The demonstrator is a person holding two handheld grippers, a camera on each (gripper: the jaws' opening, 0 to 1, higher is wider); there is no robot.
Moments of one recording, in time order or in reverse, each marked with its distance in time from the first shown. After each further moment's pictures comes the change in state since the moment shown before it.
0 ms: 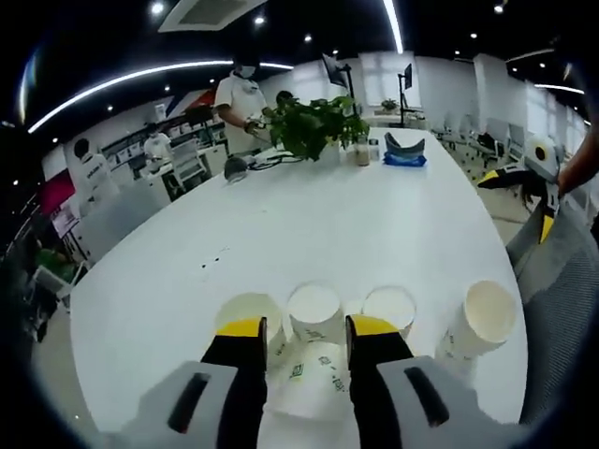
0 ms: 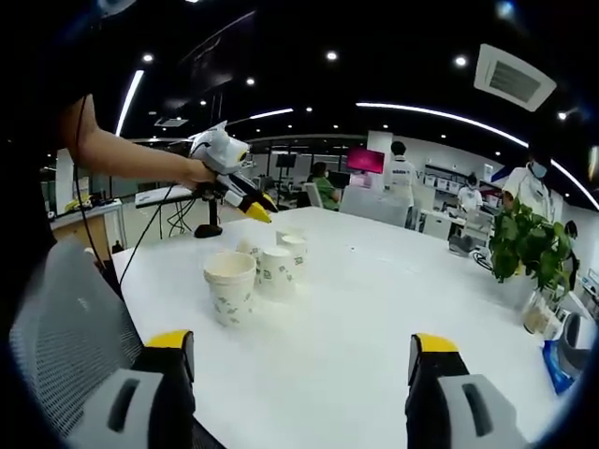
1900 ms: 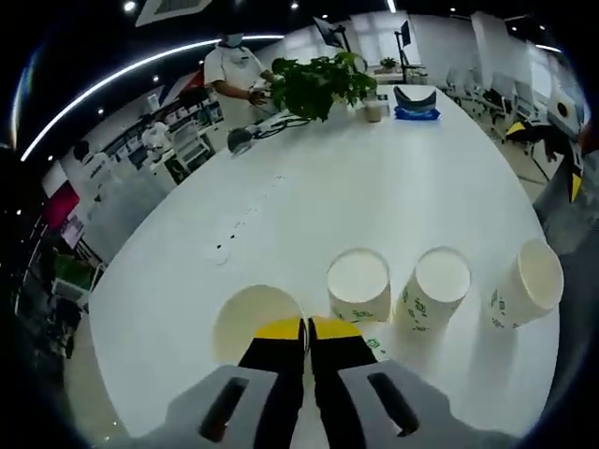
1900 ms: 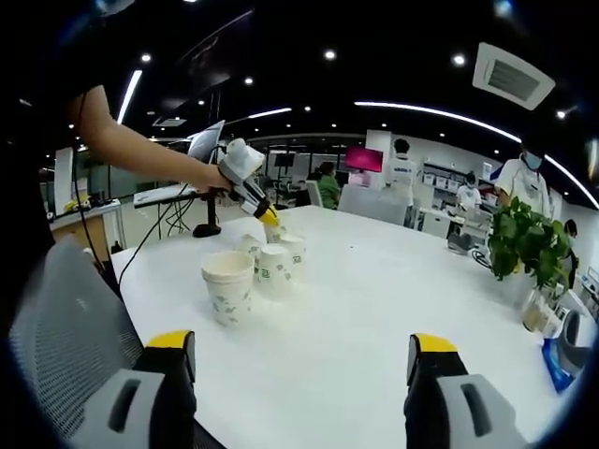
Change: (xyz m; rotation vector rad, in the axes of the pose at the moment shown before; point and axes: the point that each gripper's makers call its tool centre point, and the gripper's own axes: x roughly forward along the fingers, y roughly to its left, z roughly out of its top) left arm 0.015 0.022 -0.017 0.115 0.164 0.058; right arm -0.001 -0.002 -0.001 0.006 0.004 -0.006
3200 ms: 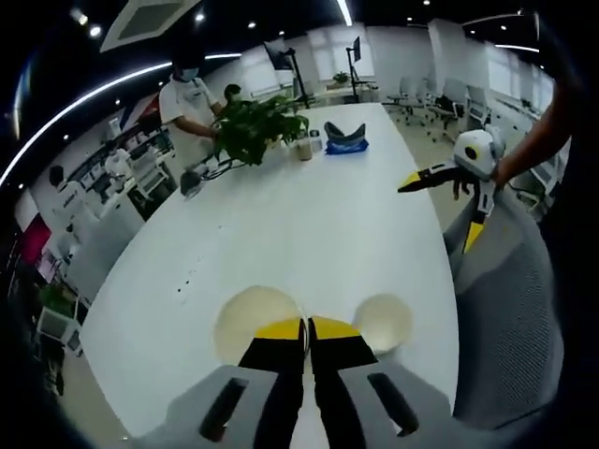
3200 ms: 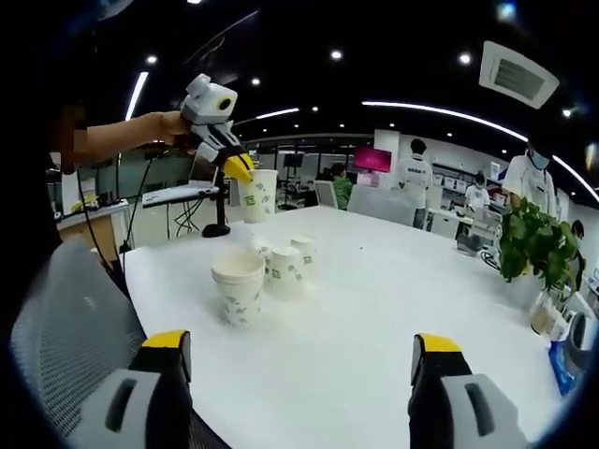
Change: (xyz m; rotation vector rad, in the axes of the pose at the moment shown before) left arm -0.115 -0.119 0.078 0.097 -0.065 -0.198; right arm 0.003 0.010 0.000 -0.011 0.002 0.051
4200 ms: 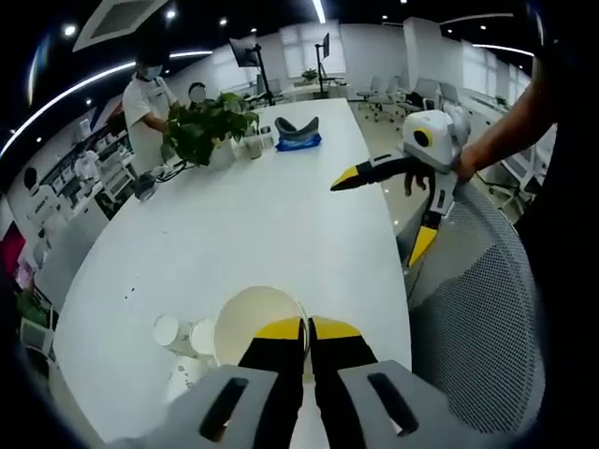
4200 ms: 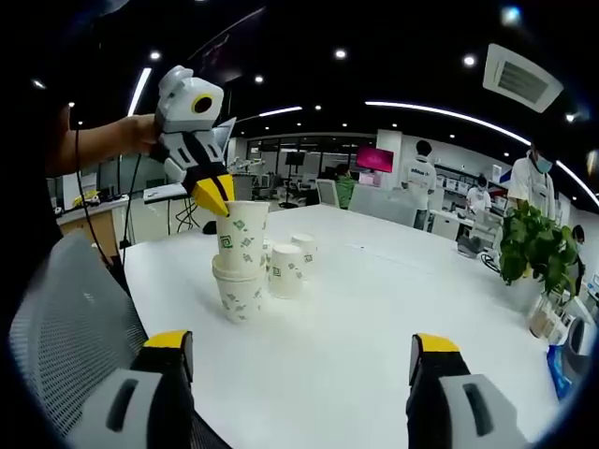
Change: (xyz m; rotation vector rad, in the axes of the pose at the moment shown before) left arm 0.043 -0.094 -0.003 0.005 0.023 -0.140; right arm -0.001 0.000 -0.001 -0.012 0.005 -0.005
